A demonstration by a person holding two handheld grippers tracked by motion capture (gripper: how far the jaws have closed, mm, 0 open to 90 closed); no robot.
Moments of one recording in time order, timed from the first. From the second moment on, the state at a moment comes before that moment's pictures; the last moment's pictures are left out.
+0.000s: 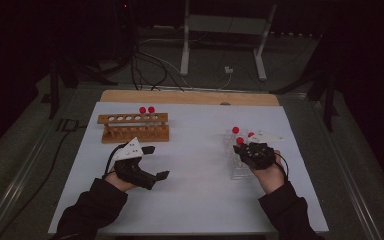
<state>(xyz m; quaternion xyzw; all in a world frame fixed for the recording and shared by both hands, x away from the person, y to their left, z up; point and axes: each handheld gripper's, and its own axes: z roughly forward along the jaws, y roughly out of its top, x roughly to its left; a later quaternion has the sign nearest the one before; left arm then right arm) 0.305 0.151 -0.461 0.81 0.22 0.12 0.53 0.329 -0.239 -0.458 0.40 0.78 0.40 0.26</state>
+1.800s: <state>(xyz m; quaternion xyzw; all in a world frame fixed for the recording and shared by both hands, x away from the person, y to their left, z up) 0.299 0.110 -0.418 0.84 0.13 0.08 0.53 0.278 -0.166 -0.447 0.27 0.84 0.44 0.19</state>
